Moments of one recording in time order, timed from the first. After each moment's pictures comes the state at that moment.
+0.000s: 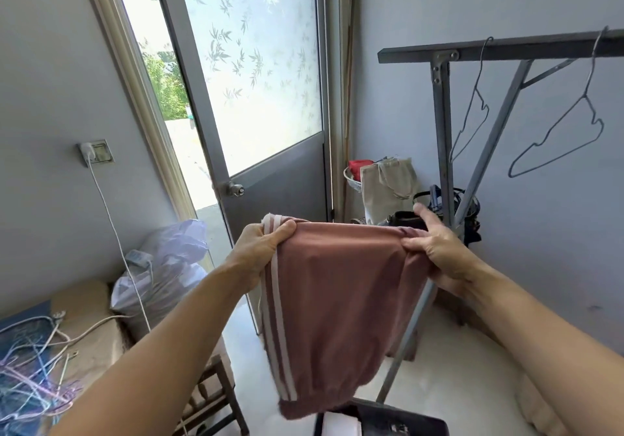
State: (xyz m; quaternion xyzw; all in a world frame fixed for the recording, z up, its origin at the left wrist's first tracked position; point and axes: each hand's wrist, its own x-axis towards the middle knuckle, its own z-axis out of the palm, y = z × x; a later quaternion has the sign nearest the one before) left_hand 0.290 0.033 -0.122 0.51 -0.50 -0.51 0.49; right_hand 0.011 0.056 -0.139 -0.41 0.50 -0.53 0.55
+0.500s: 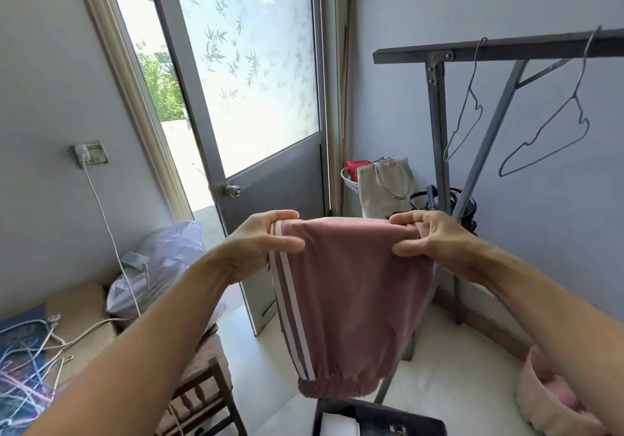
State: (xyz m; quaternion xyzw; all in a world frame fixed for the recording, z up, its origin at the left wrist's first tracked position) left_hand 0.300 0.027 -0.105 0.43 -0.62 -0.55 0.36; right_hand -0.003 0.062 -0.112 -0.58 0.54 -0.39 0.47
